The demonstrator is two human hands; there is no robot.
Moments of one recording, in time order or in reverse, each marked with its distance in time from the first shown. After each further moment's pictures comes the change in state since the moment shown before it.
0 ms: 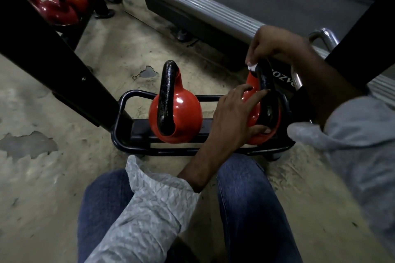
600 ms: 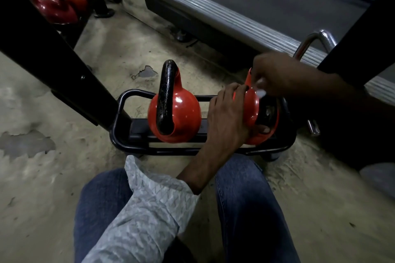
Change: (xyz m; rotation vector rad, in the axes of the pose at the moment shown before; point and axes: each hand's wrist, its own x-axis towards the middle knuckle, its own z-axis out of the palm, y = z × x) left_hand -0.005 0.002 0.002 0.033 0.140 -0.123; right_hand -0.088 -0.003 0.027 -0.331 0.071 -0.411
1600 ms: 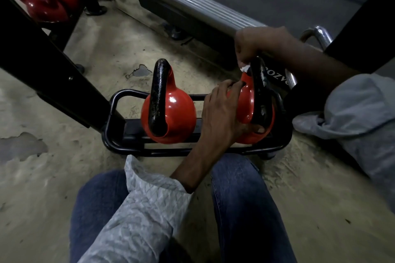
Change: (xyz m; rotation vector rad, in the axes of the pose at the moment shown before) left_hand 0.009 -0.003 0.001 -0.005 -0.105 -0.030; right_hand 0.109 0.026 -0.011 -0.050 -0.245 0.226
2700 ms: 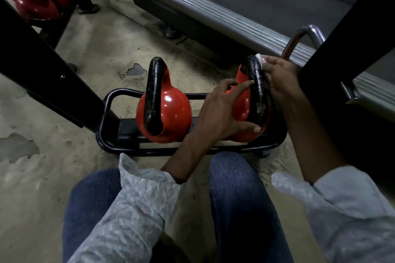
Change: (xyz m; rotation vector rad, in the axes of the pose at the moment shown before) left_hand 0.011 -0.012 -0.003 -0.179 -0.154 0.114; right_hand -0.062 0.016 0.116 1.912 0.658 0.338
